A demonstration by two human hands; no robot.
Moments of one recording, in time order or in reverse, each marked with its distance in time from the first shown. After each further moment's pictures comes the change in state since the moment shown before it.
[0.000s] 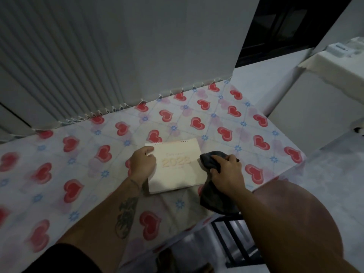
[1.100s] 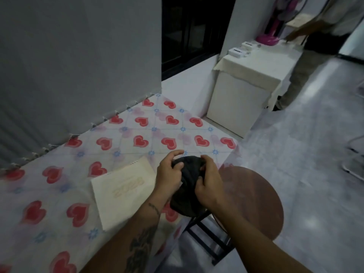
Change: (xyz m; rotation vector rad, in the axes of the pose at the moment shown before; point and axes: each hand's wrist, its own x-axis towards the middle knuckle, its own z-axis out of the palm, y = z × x) left_hand -0.106 0.105 0.125 -0.313 -0.615 0.414; right_hand -0.059 0.040 -0.044 0.433 0.369 0.087
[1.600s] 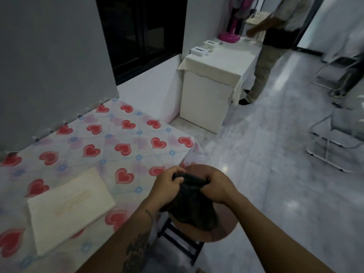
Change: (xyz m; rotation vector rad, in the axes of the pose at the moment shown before) left_hand -0.019 -0.002 0.139 0.302 -0.352 0.110; right_hand 0.002 0.100 -0.155 -0.217 -0.309 0.362
